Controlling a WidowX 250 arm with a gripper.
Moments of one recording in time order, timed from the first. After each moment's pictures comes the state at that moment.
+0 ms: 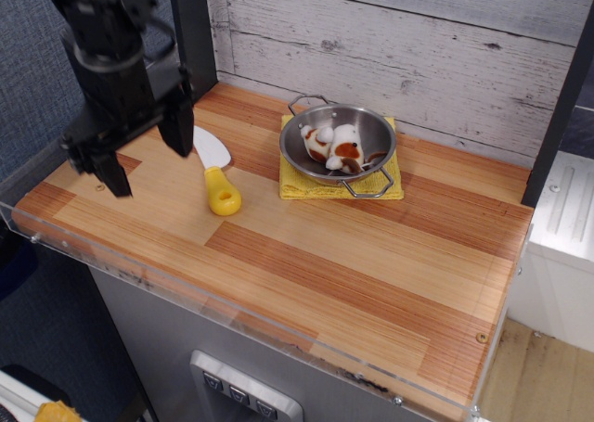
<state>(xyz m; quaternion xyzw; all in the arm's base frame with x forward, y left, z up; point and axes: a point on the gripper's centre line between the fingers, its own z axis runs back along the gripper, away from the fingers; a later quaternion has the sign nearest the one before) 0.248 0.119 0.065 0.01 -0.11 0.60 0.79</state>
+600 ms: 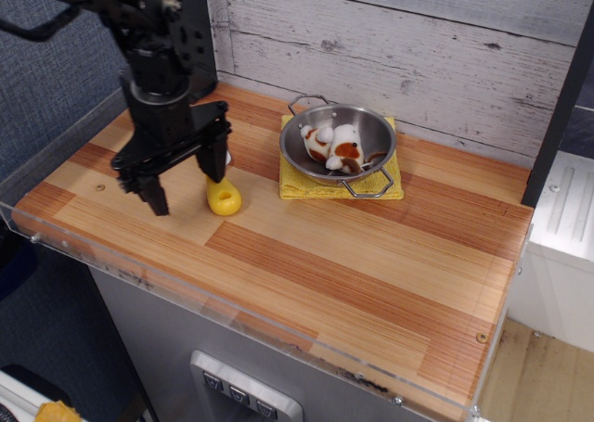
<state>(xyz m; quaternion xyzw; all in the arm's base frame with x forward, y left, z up) 0.279 0.113 0.027 0.02 -0.09 0.58 0.81</state>
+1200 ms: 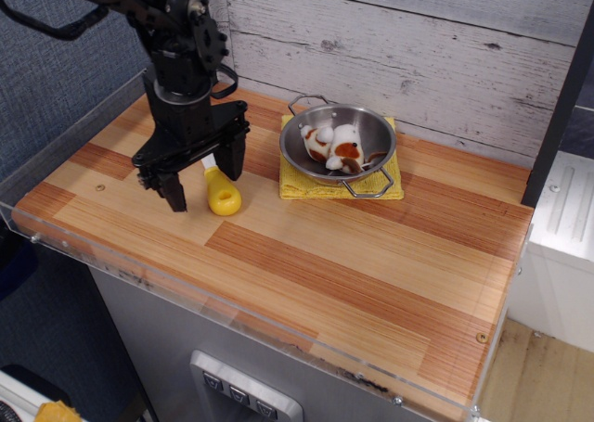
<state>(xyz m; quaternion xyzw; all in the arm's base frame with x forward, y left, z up) 0.290 0.106 0.023 0.02 -0.10 0.57 0.82</state>
